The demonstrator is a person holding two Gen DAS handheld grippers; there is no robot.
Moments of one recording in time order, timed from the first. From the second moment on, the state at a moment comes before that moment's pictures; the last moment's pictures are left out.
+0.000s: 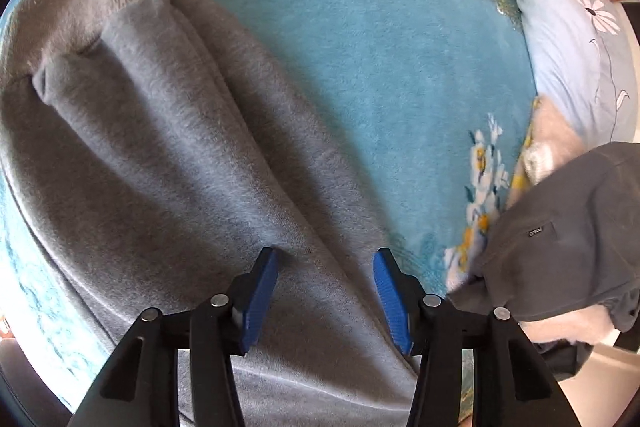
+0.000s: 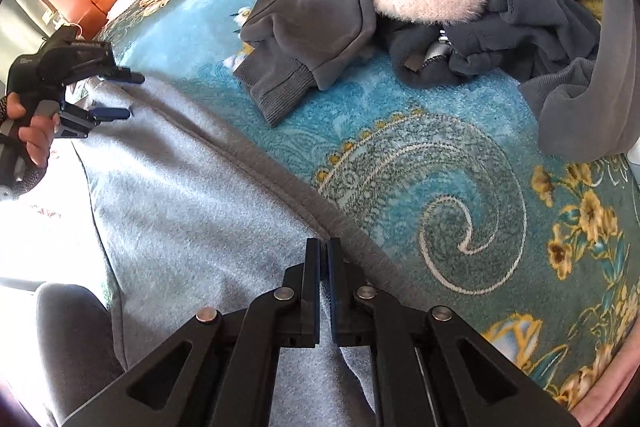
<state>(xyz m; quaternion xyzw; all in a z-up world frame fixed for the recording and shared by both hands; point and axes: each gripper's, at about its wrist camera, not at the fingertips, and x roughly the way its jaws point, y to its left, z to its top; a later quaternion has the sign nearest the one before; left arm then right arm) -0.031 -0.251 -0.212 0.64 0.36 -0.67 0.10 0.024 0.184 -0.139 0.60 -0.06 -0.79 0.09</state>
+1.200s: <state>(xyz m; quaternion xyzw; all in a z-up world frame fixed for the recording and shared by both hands) -0.023 -0.277 -0.156 0.59 0.34 -0.73 -0.03 0.014 0.205 -0.155 0.60 -0.13 -0.79 0.06</state>
